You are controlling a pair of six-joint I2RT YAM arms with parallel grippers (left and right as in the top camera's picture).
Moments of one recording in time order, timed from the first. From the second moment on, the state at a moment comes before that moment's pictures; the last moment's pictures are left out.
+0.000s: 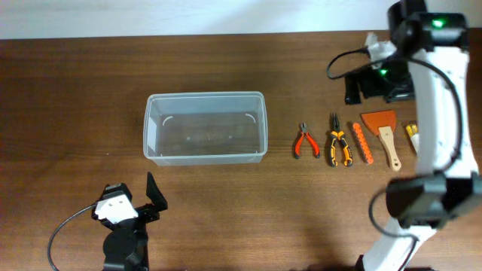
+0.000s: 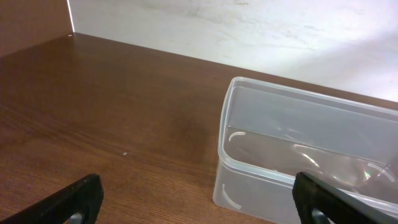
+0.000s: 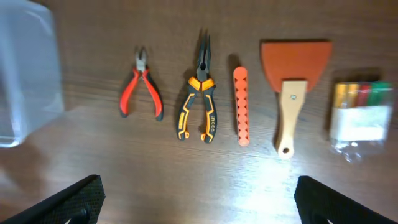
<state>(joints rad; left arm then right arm) -0.13 0.02 0.10 -0.29 -0.33 -0.22 -0.06 1.98 2.26 -1.69 -0.06 -0.14</state>
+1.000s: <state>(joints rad) -0.13 0.02 0.10 -0.29 -0.33 -0.22 -0.12 1.71 1.45 -1.06 -0.05 -0.05</state>
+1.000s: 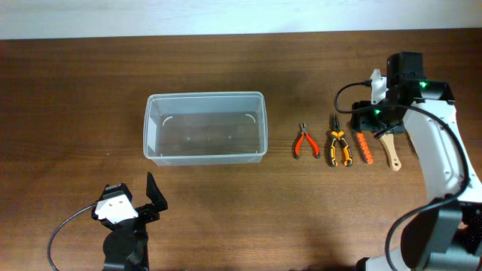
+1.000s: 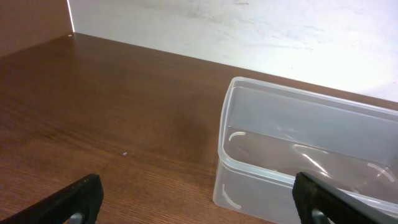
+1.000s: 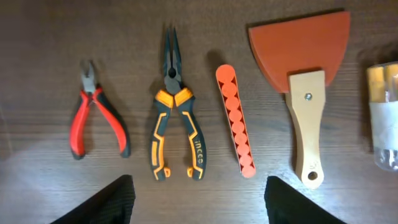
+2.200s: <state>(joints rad) -0.13 0.02 0.10 -0.29 -0.33 -0.22 -0.06 1.85 1.33 -0.97 -0.05 -0.11</state>
